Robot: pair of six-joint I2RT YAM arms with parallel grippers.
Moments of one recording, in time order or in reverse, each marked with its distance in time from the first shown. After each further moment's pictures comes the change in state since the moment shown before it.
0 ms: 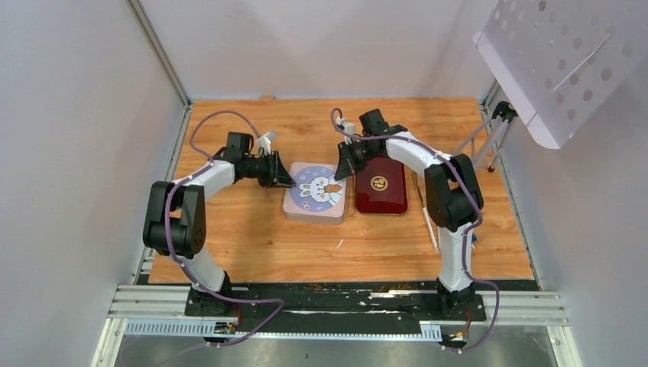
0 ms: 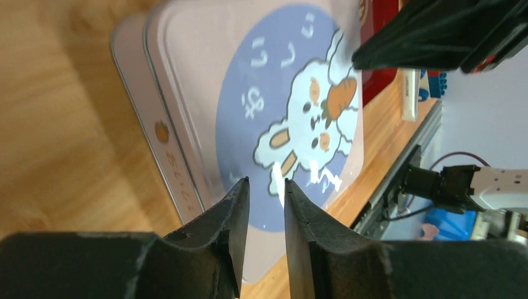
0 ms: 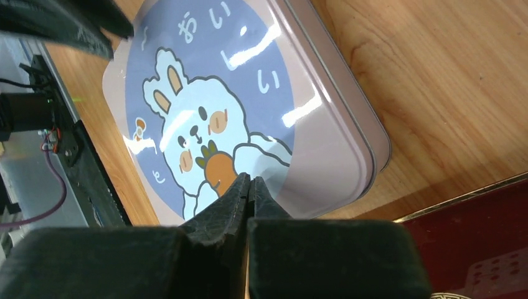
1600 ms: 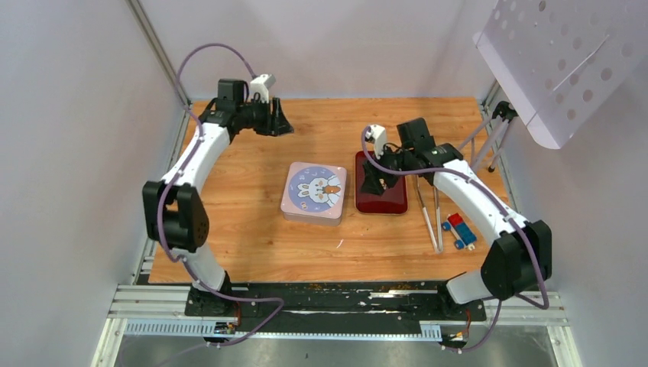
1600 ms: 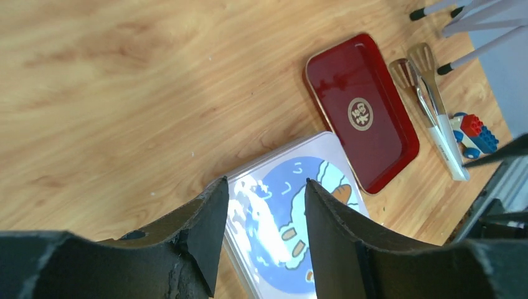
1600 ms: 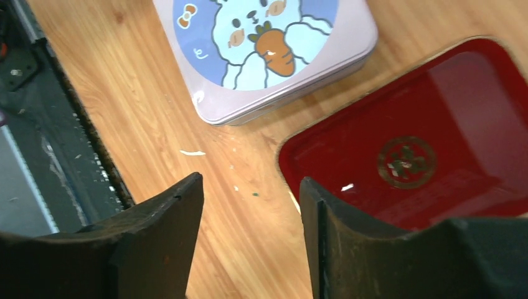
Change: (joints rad) left arm -0.018 0.124 0.575 -0.202 -0.159 0.192; right arm -0.019 -0.609 -0.358 -0.125 0.116 -0.265
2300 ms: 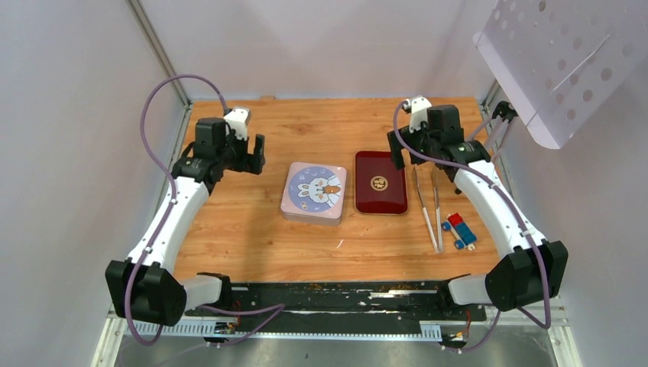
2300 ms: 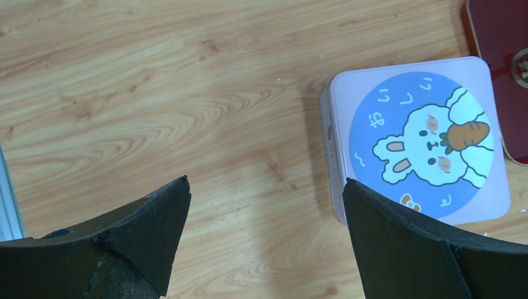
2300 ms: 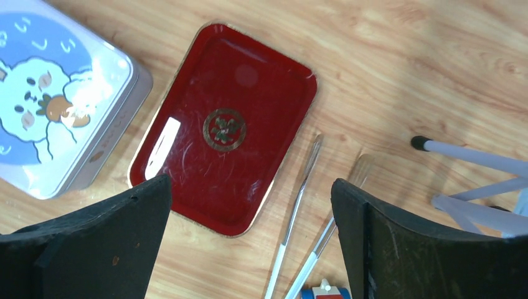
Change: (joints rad) left arm 0.000 -0.582 -0.430 -0.089 -0.511 0.164; right arm -0.140 -0.108 0.037 0.060 0.507 0.143
